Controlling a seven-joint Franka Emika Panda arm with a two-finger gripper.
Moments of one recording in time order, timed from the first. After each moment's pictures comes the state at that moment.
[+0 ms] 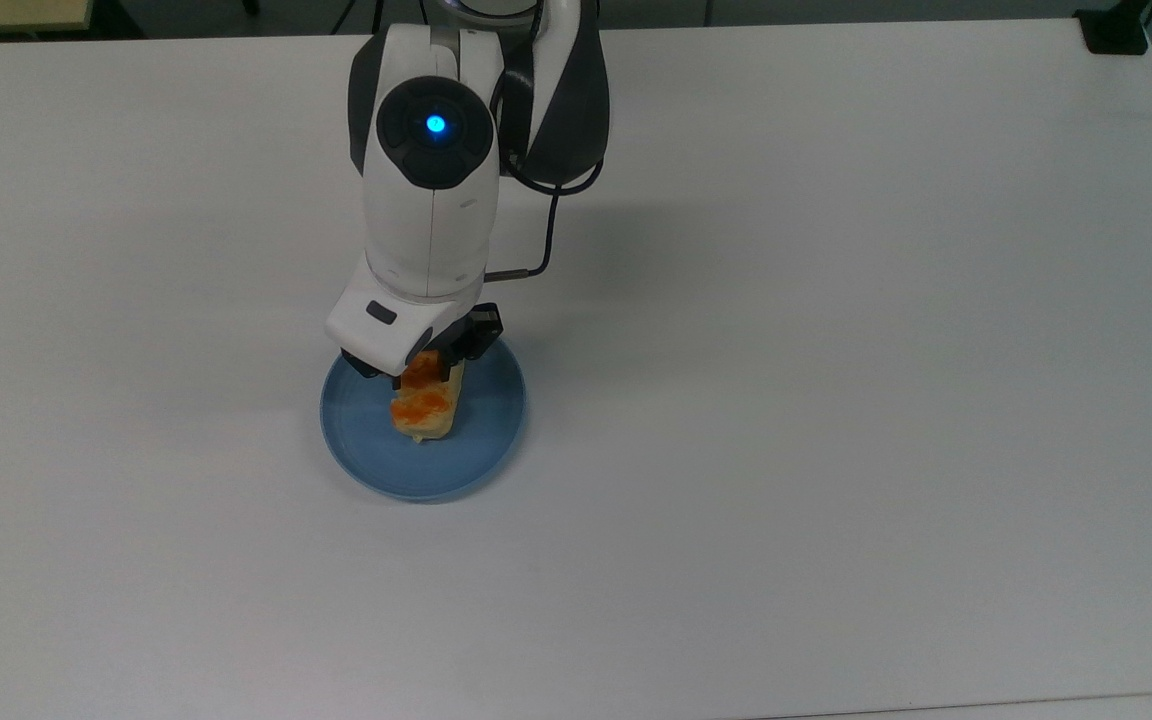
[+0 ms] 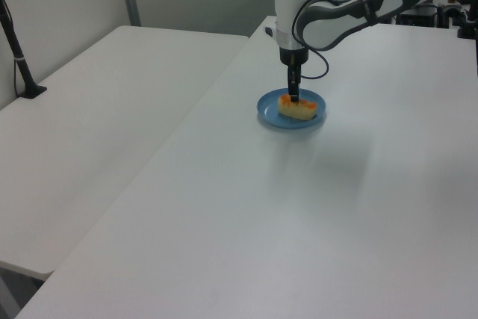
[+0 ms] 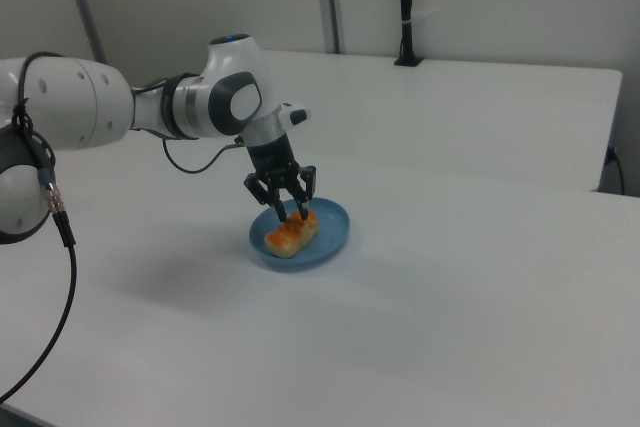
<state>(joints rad) 0.10 0.57 -0.11 -1.46 -0.13 2.06 -0.23</state>
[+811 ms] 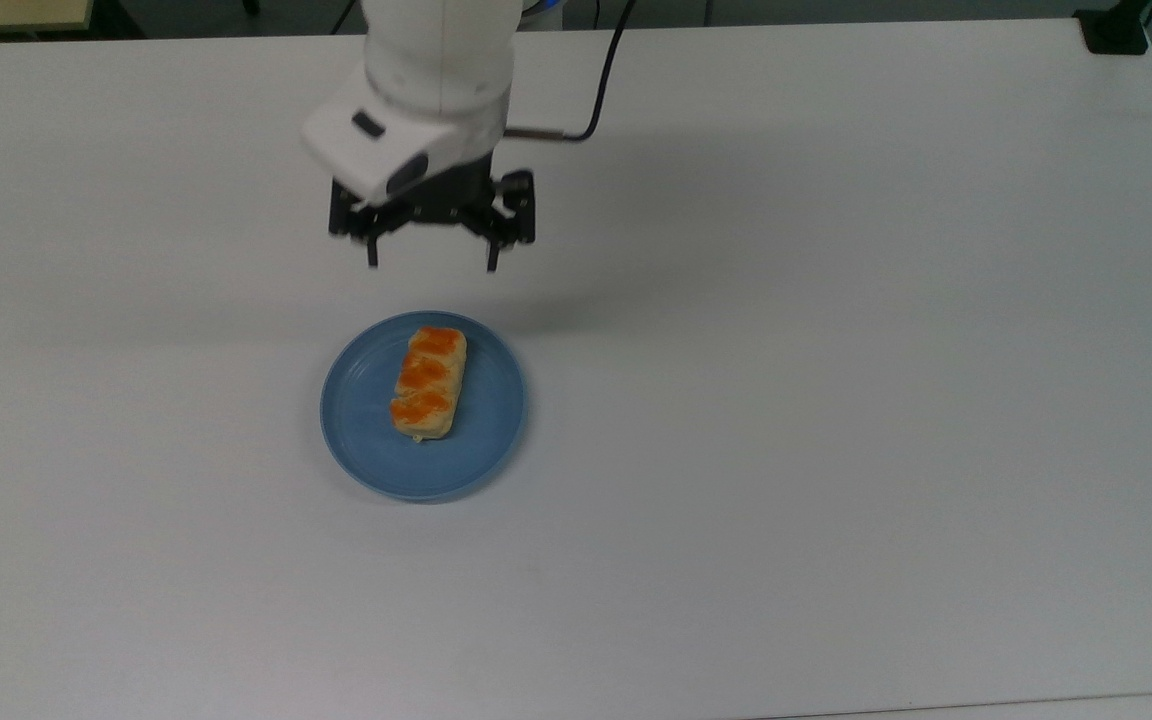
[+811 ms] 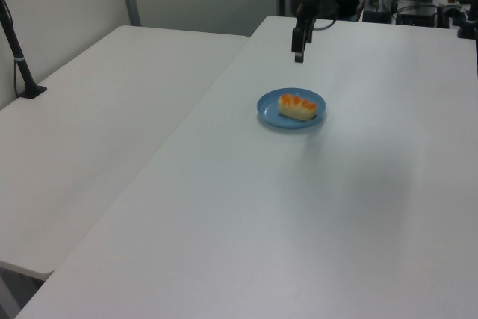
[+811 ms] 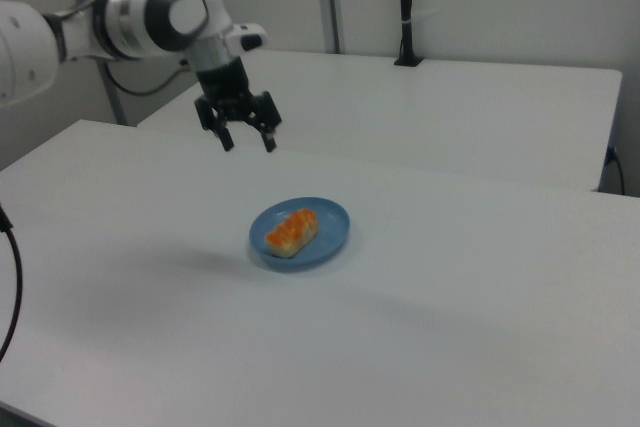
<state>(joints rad) 0.14 0.33 -0.10 -1.43 -0.13 1.83 0.01</state>
